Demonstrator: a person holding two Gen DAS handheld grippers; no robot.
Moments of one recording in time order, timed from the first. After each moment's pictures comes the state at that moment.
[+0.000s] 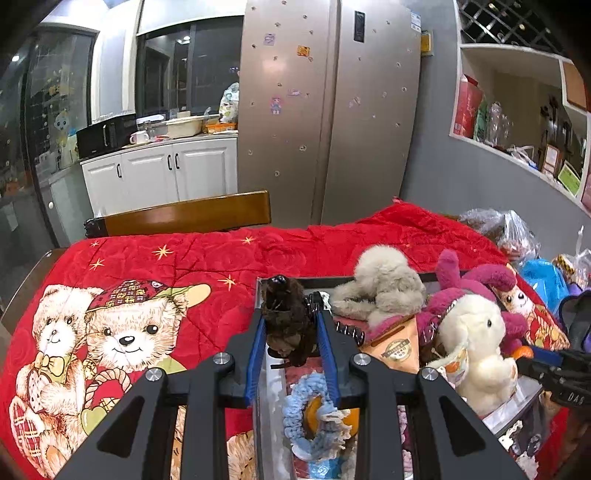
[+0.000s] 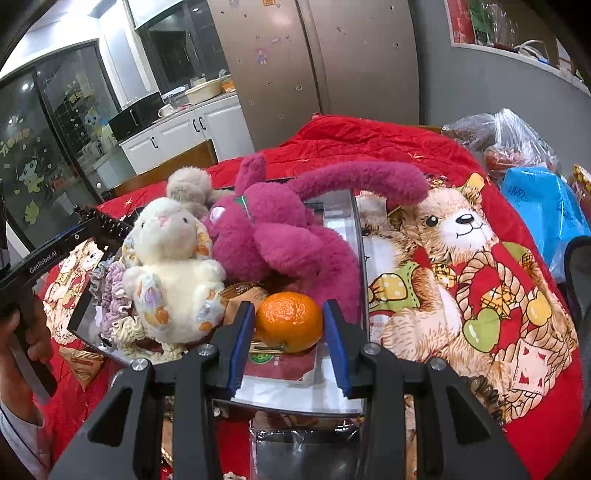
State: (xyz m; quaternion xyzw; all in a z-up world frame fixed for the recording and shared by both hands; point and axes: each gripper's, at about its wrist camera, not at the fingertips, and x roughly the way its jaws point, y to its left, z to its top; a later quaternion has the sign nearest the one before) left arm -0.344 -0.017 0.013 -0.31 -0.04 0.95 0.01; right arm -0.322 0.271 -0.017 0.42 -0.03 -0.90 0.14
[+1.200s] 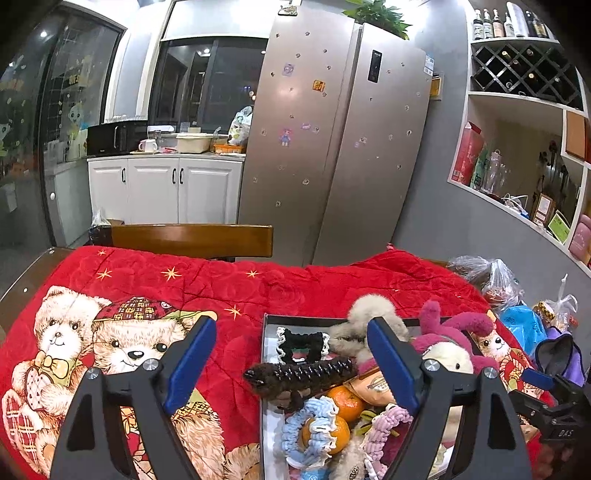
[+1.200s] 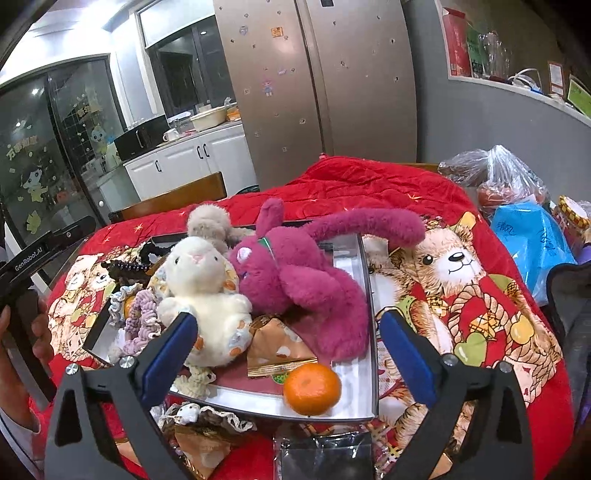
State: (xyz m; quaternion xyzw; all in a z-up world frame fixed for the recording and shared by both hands) left arm -0.330 -0.039 0.041 -0.26 -0.10 0.96 0.01; right arm -0.307 0.262 0.014 0.37 -0.04 -0.92 0.14
